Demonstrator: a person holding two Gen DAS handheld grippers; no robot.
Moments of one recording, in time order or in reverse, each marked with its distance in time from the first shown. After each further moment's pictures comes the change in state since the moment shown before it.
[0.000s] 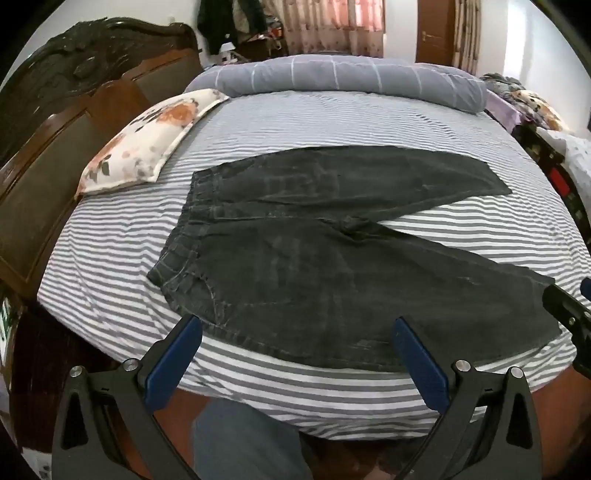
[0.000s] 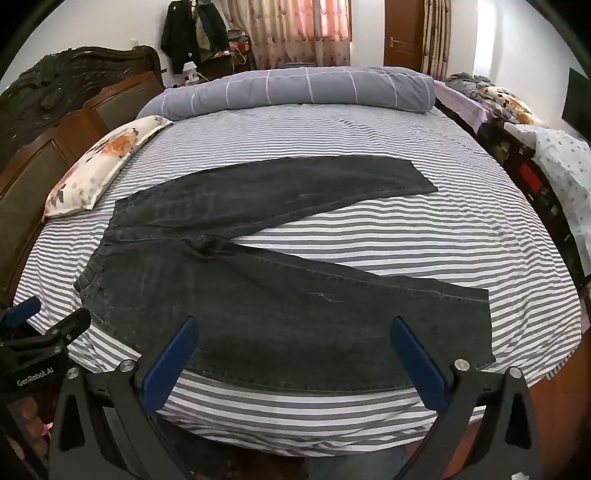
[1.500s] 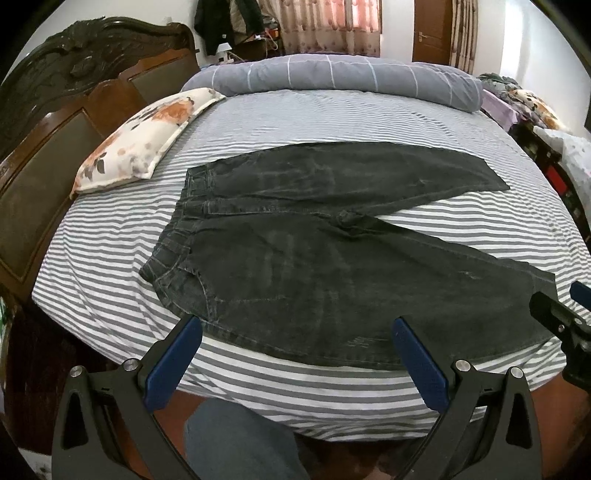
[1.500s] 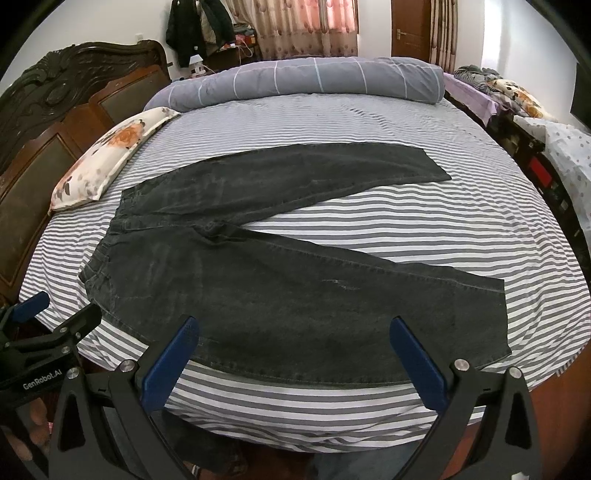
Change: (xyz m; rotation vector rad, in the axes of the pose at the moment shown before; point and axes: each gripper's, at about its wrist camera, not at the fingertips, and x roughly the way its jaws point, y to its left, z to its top) left arm 0.015 -0.004 -0.010 -0.014 0.011 -0.008; right arm 0.014 0.012 -0.010 -0.002 0.034 0.027
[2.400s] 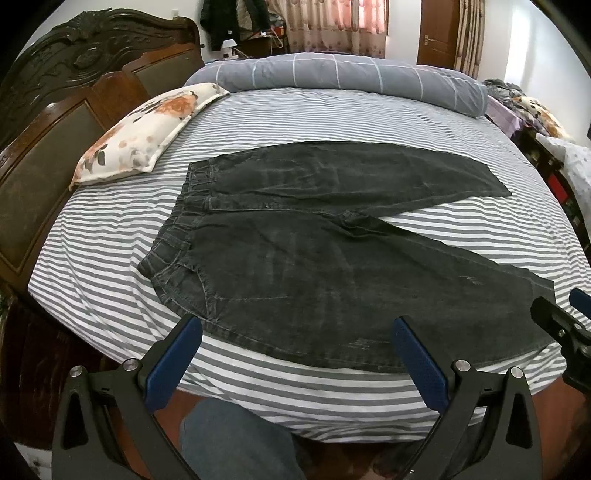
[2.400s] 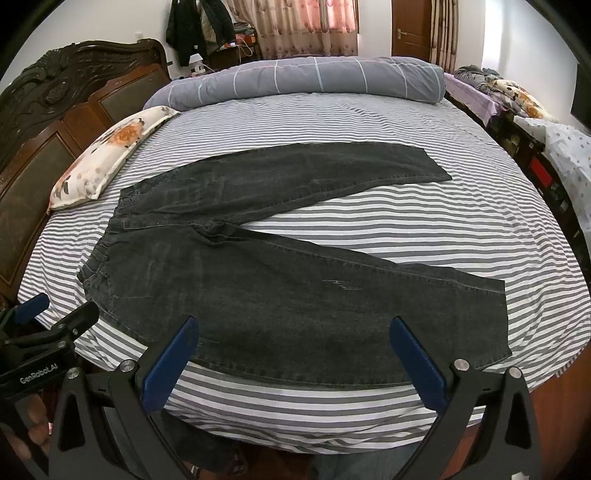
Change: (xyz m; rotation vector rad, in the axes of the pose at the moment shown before) left arm 0.004 0.008 0.001 -0.028 -0.001 -0.014; right arm 0.003 0.000 0.001 -0.001 0.003 -0.004
